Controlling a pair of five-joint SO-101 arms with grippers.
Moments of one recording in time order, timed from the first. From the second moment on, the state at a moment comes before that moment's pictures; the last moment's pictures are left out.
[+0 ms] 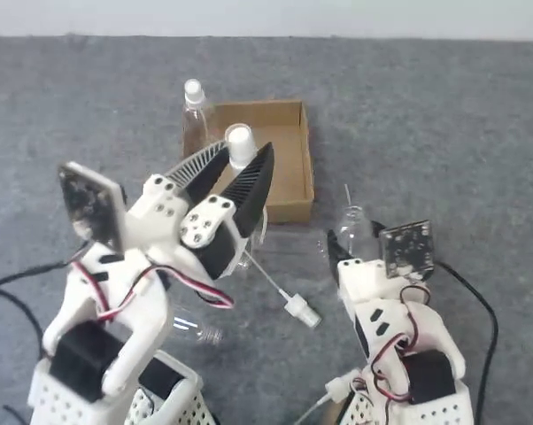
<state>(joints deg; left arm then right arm) 25.6 -68.9 37.3 49.8 19.6 -18.5 -103.2 81.1 57.7 -1.3</state>
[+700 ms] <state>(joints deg) 25.8 -73.5 45.6 38.8 19.8 -32.4 -103.1 92.6 41.9 8.0</state>
